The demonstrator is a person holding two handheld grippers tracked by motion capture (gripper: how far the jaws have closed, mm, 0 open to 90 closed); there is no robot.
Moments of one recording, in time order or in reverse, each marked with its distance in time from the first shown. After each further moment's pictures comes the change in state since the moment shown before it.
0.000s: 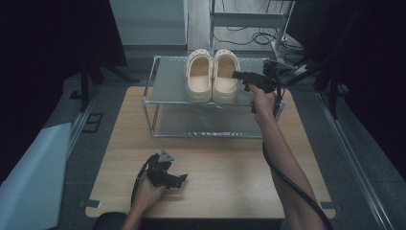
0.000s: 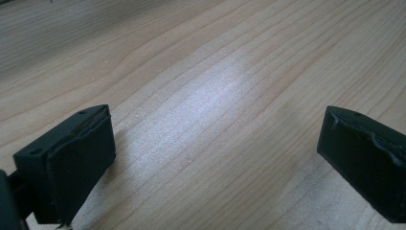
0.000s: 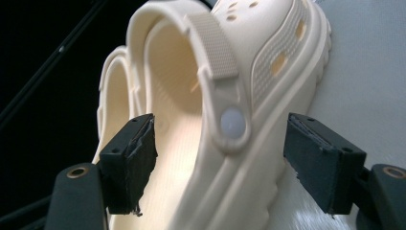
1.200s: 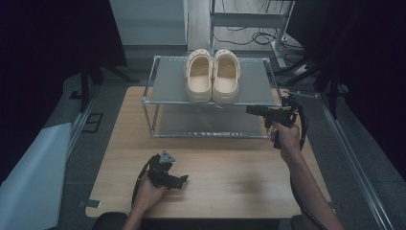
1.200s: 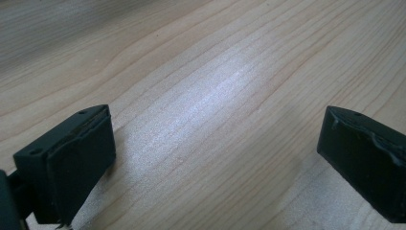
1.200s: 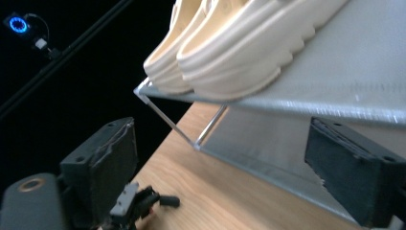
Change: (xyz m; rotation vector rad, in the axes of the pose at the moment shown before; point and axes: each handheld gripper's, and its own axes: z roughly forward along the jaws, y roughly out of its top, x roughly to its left) left arm -0.002 0.000 0.001 -0.003 -0.011 0.004; right arm -0.026 -0.070 -0.084 0.090 0.233 -0.186
